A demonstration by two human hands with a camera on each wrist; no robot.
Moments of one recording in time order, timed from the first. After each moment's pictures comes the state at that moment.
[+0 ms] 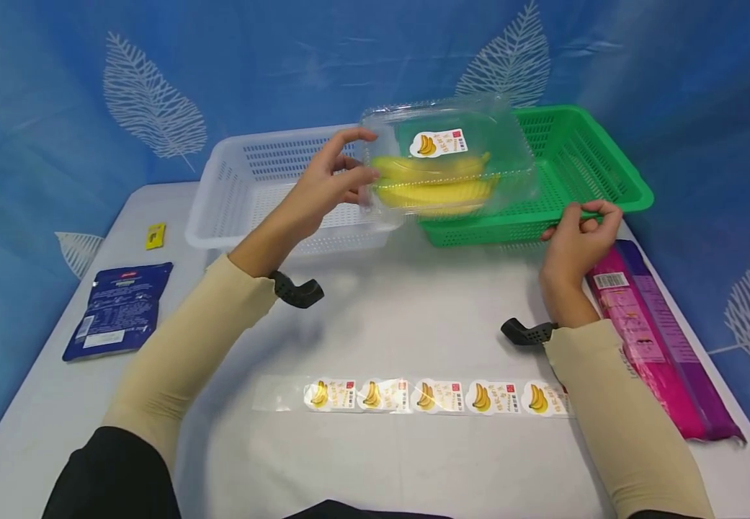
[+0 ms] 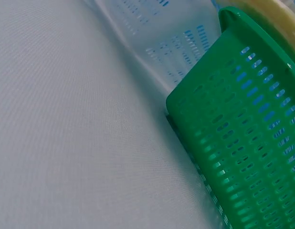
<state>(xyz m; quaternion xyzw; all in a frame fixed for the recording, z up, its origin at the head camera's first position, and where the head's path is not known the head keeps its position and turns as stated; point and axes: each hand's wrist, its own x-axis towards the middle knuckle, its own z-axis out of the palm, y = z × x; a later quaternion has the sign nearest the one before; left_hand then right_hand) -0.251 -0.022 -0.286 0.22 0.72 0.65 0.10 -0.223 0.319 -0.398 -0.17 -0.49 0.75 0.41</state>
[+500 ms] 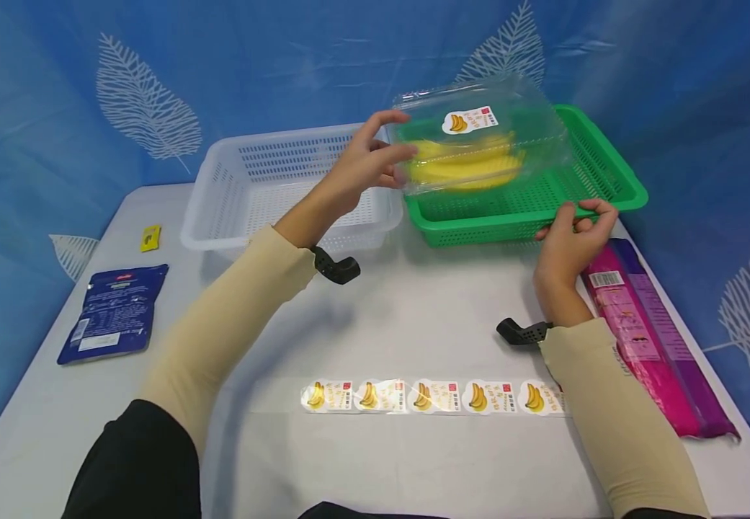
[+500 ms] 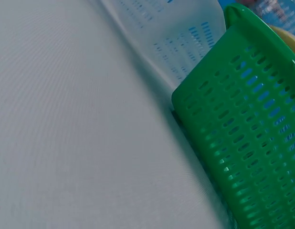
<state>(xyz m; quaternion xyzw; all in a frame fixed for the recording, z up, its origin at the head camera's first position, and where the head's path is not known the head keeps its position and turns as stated) -0.283 0.031 -0.280 0.17 0.72 0.65 0.14 -0.223 0.318 -0.399 -0.16 -0.49 0.74 0.42</state>
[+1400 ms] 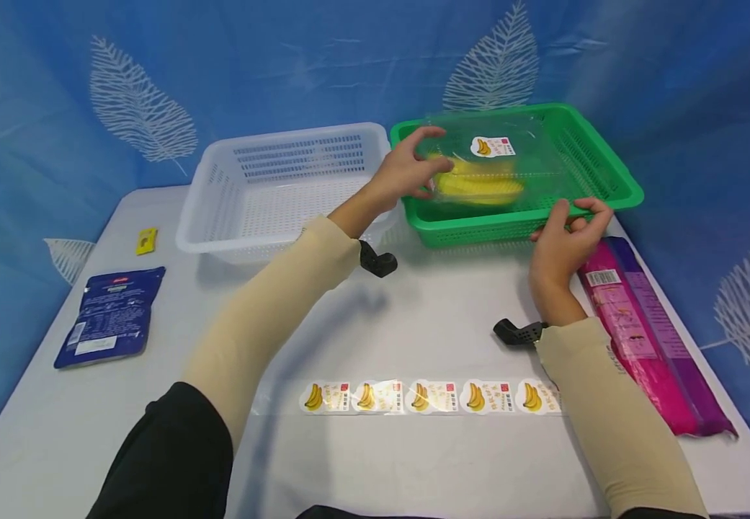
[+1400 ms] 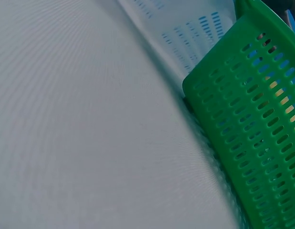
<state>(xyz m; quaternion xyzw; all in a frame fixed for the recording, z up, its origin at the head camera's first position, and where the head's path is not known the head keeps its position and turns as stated) -0.305 0.091 -0.300 0.14 0.79 0.56 0.19 -0.225 0.321 -0.408 -0.14 -0.52 0.72 0.43</state>
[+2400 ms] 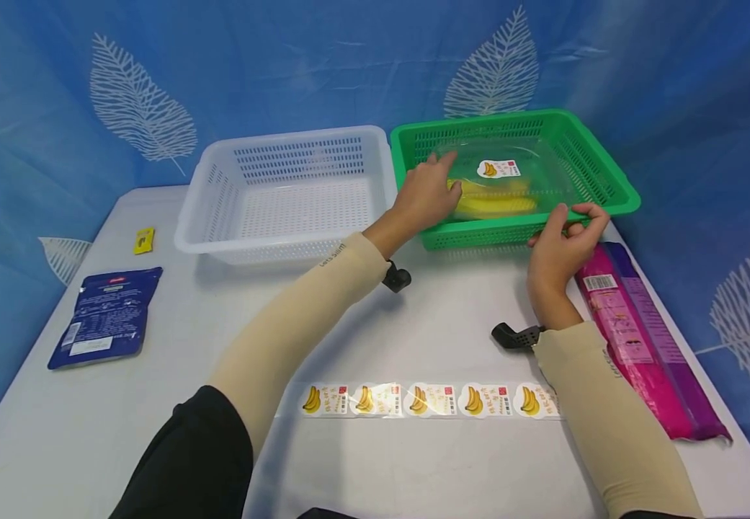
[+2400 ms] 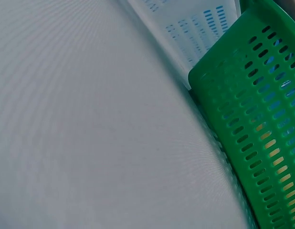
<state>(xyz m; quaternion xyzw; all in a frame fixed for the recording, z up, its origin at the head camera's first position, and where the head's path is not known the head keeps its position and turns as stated) -0.295 0.130 -0.330 0.24 0.95 0.21 -0.03 -0.228 0.323 -0.414 -0.14 -0.56 0.69 0.44</state>
